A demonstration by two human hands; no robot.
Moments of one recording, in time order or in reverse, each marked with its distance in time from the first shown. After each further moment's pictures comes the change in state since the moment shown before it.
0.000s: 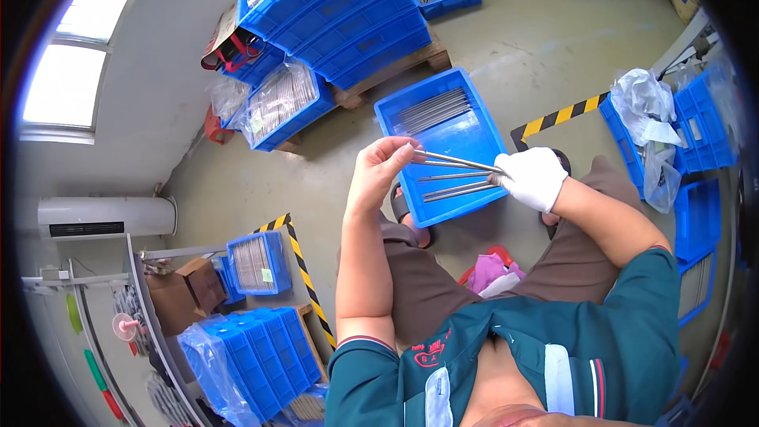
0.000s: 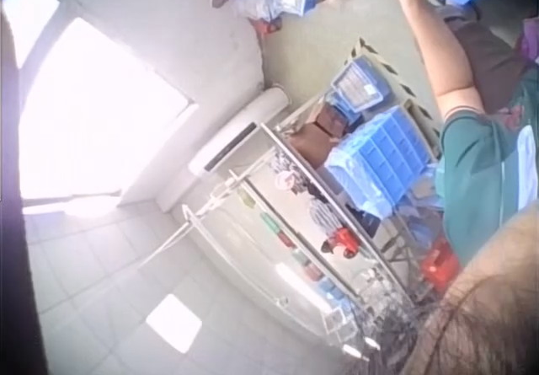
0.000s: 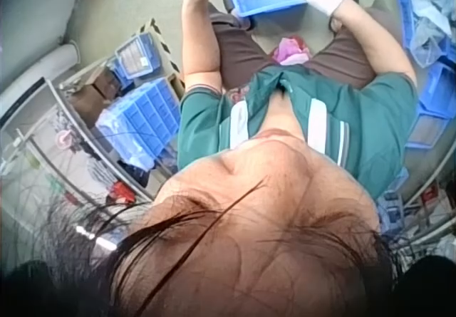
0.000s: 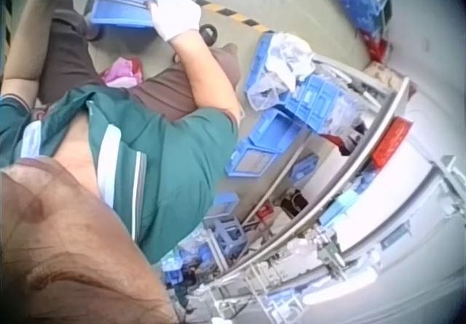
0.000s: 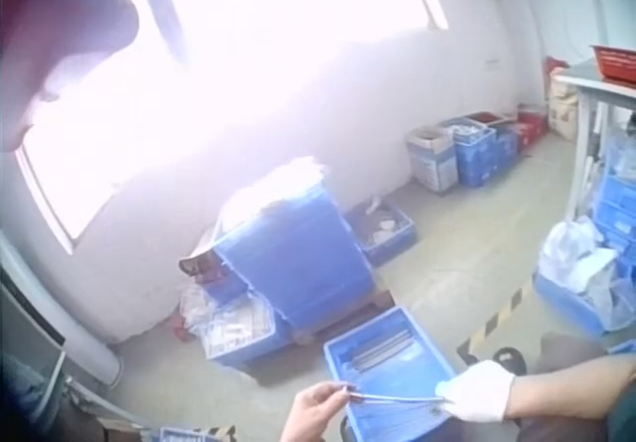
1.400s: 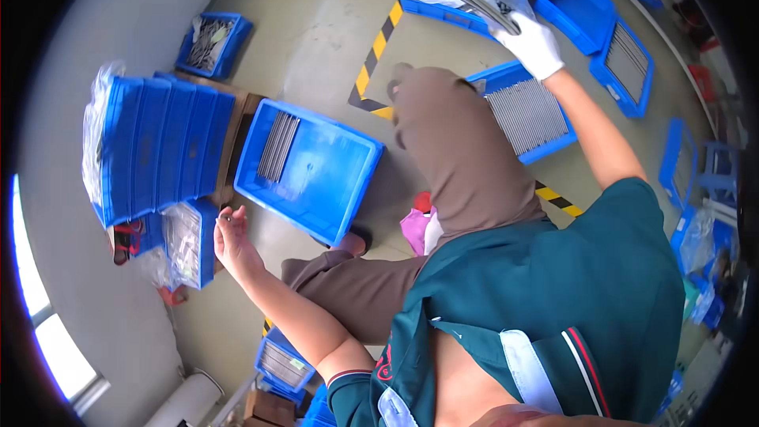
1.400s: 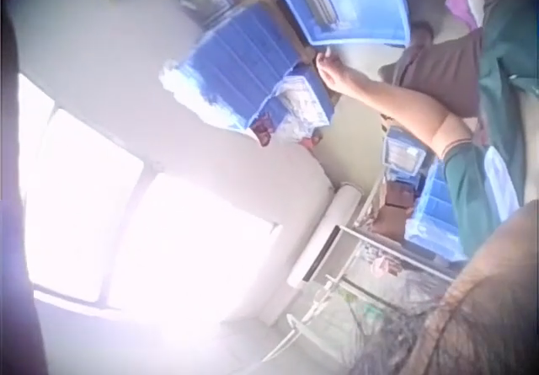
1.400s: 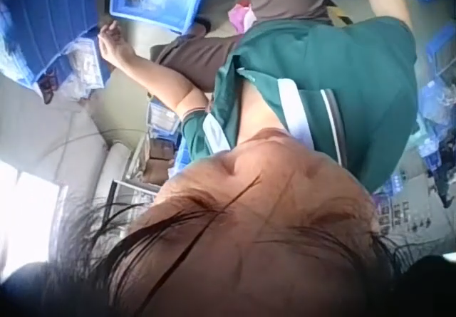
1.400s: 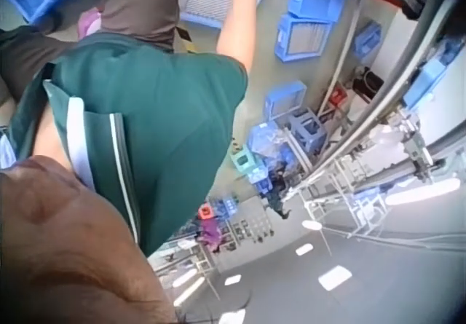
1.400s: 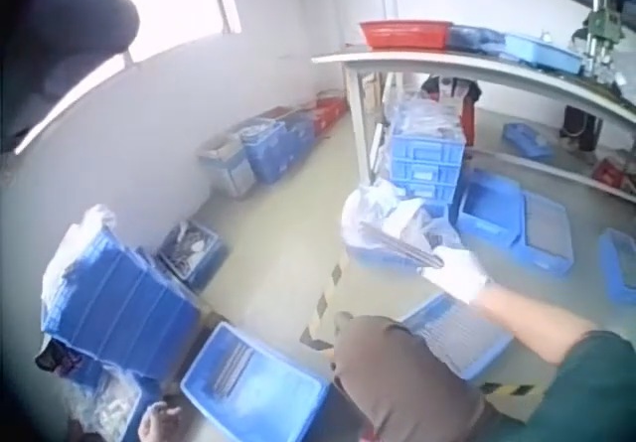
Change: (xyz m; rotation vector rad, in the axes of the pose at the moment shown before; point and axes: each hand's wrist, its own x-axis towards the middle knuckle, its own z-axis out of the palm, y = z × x) left_hand 0.026 -0.024 -0.012 -0.010 0.142 0.112; right_hand -0.248 0.166 0.016 -0.149 0.862 1.042
